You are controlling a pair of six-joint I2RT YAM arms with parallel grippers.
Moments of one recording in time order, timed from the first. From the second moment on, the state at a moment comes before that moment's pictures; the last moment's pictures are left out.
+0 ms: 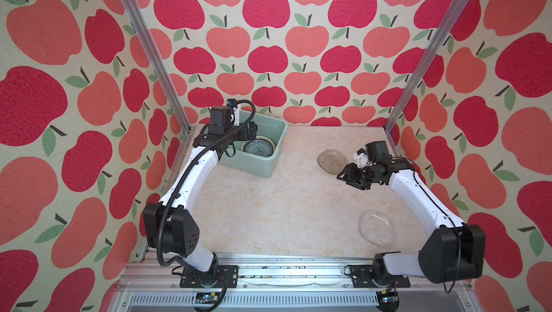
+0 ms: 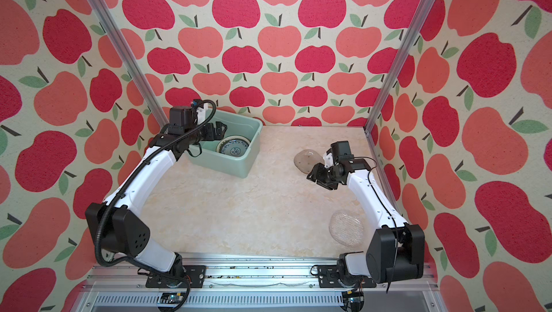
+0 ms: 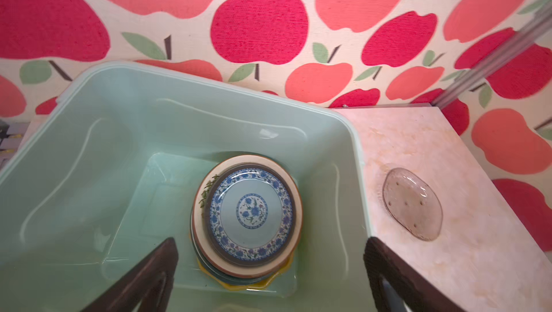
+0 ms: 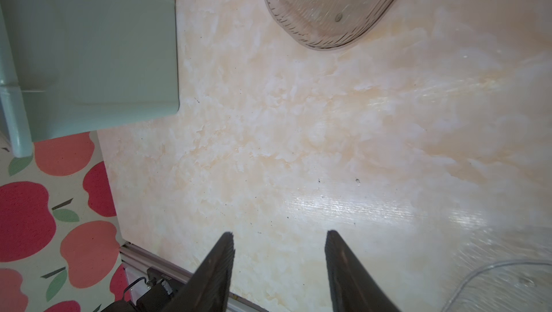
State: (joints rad) left arm -0.28 1.50 1.48 -0.45 0.17 -0.12; right arm 0.20 1.35 1.13 -0.90 -0.37 0.47
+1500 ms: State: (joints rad) left arm -0.83 1.72 1.31 -0.46 0.50 -0.71; right arm 0.24 1.54 0.85 -1.09 0.09 0.54
